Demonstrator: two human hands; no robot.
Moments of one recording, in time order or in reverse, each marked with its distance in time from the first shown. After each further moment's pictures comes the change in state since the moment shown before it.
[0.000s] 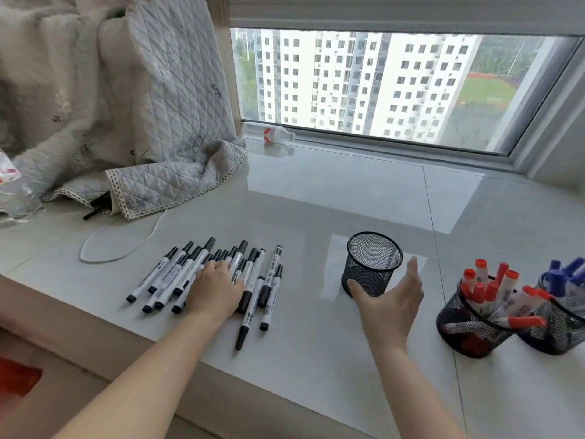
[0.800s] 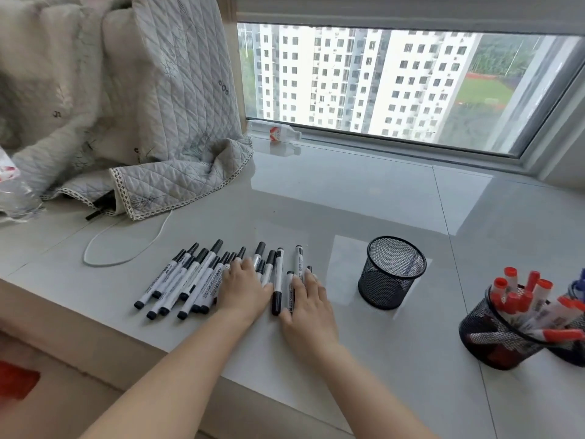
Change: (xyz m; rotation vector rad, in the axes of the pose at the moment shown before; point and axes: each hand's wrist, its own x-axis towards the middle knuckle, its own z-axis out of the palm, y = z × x) left_hand 0.016 0.018 0.015 0.032 -0.096 0.020; right_hand -0.055 -0.039 0.097 -0.440 -0.738 -0.338
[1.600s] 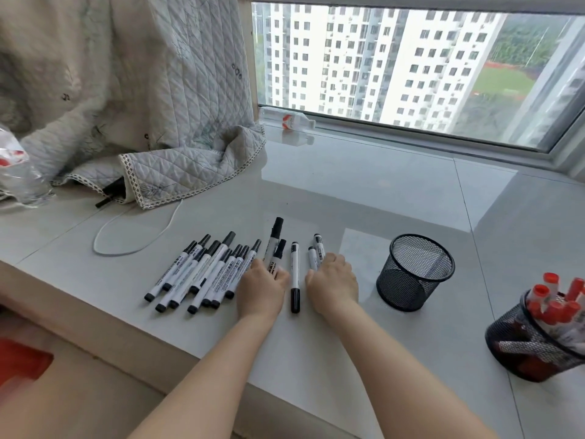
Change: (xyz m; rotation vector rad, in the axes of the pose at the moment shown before) left_hand -0.004 0.006 0.014 -0.331 0.197 -0.129; right_hand 0.055 0.000 -0.017 -0.106 0.029 0.246
